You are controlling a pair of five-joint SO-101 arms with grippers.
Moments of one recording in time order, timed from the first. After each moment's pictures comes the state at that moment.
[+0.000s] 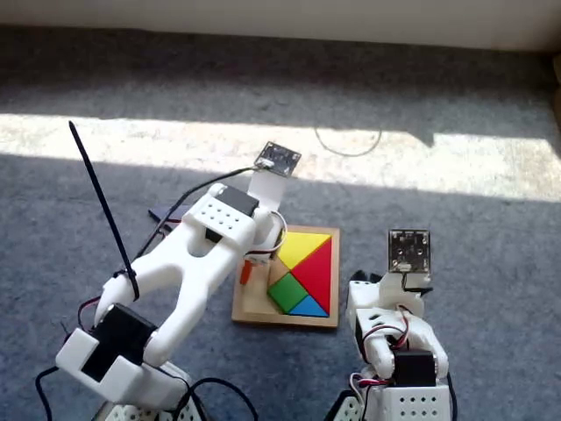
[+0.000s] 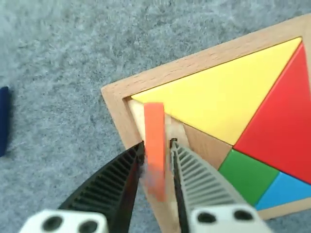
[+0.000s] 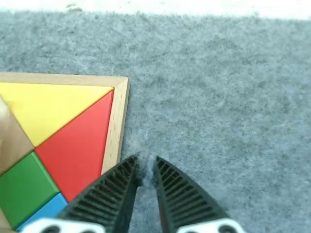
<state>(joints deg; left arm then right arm) 22.8 -0.7 30.4 59.6 12.5 -7.0 -103.9 96.0 60.6 0.1</state>
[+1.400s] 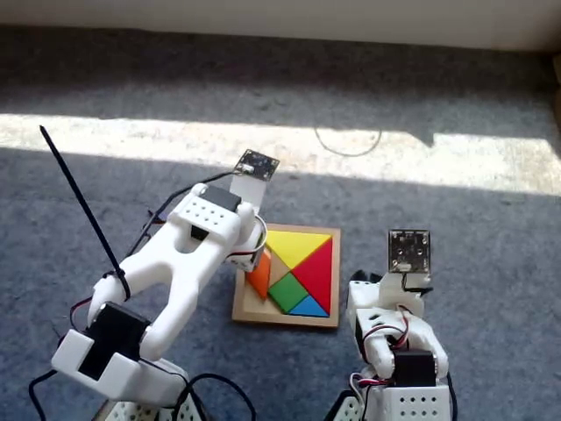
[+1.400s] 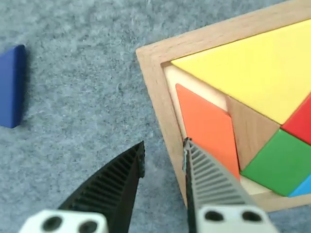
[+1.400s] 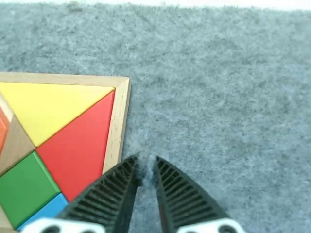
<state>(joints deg) 18.1 -0.7 33.4 62.9 10.1 -7.0 -103.9 96.0 60.6 0.1</state>
